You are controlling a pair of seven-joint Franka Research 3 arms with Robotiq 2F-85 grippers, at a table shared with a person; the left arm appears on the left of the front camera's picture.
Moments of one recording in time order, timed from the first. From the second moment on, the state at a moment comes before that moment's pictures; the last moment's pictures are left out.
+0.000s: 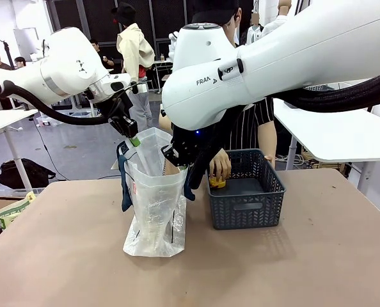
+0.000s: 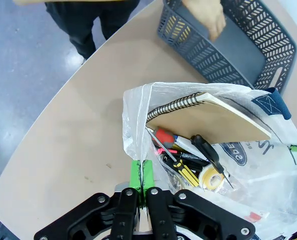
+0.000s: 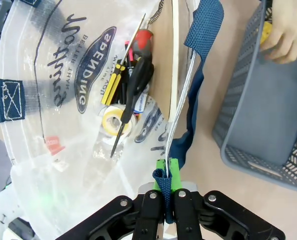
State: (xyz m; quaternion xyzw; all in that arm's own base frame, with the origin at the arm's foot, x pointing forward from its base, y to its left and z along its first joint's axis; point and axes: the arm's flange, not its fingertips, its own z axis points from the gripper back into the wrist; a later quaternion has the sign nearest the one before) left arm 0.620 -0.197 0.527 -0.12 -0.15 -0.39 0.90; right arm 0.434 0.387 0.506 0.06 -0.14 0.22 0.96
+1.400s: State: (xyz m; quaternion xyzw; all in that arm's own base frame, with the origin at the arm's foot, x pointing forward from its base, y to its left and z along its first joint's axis) left arm 0.620 -0.197 0.527 -0.12 -0.15 -0.39 0.90; right arm 0.434 0.387 0.506 0.06 -0.14 0.22 0.96
